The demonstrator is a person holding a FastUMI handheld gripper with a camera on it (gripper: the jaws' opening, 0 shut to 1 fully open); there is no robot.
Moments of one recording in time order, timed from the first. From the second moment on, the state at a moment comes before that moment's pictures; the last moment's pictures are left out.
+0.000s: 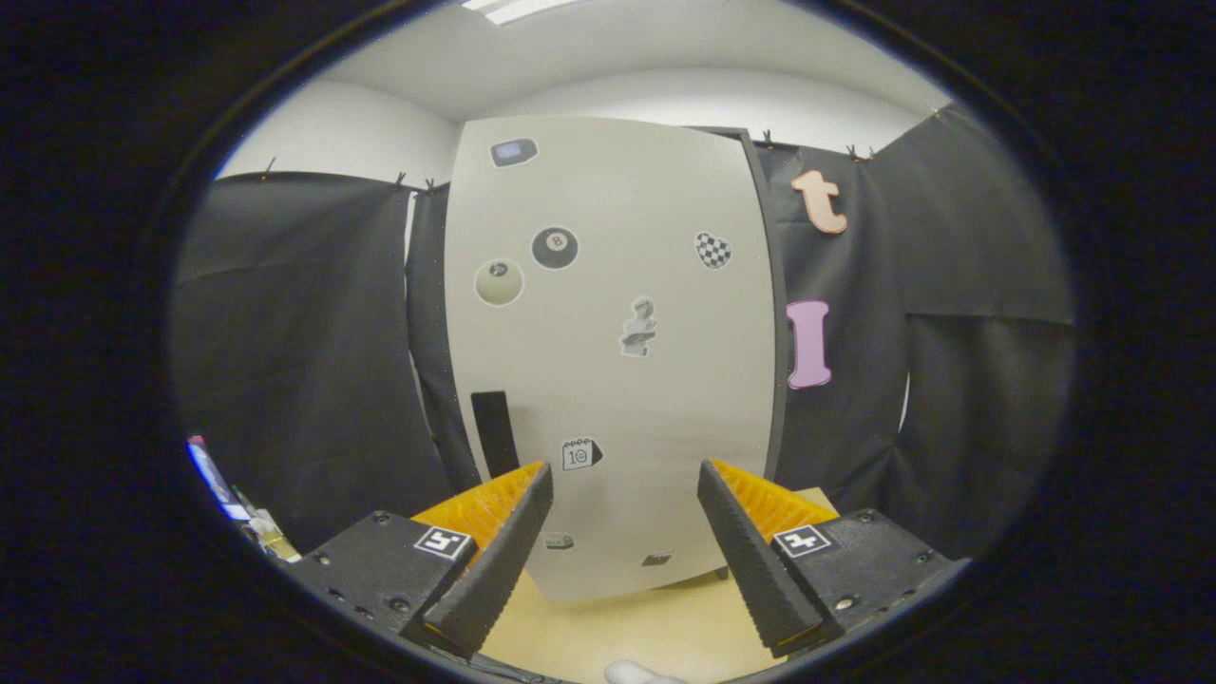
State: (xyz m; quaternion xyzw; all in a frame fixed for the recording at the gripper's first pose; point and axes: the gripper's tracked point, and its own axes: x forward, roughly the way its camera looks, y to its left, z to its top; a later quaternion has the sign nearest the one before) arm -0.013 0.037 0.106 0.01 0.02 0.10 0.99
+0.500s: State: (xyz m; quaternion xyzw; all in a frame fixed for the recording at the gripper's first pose) arm -0.064 0.017 0.136 -0.01 -0.01 0.00 1.00
